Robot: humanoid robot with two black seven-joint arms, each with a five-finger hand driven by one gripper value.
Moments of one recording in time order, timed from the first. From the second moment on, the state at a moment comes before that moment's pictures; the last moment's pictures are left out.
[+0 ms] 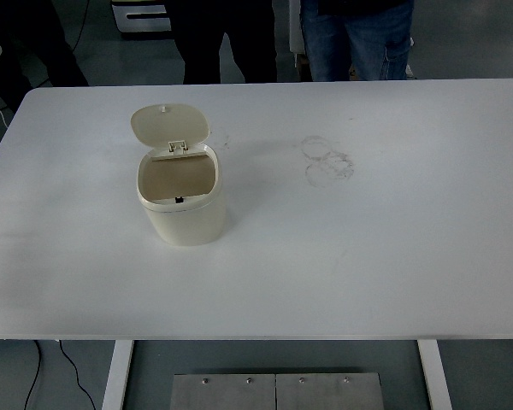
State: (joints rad) left arm -0.53 0.72 -0.57 -0.70 -0.27 -0.42 -0.43; right arm 0.05 0.00 0.28 0.02 -0.34 -0.03 -0.03
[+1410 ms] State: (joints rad) left arm -0.54 0.72 -0.59 -0.70 -0.27 -0.43 -0.43; right arm 0.05 0.00 0.28 0.02 -0.34 -0.03 -0.03
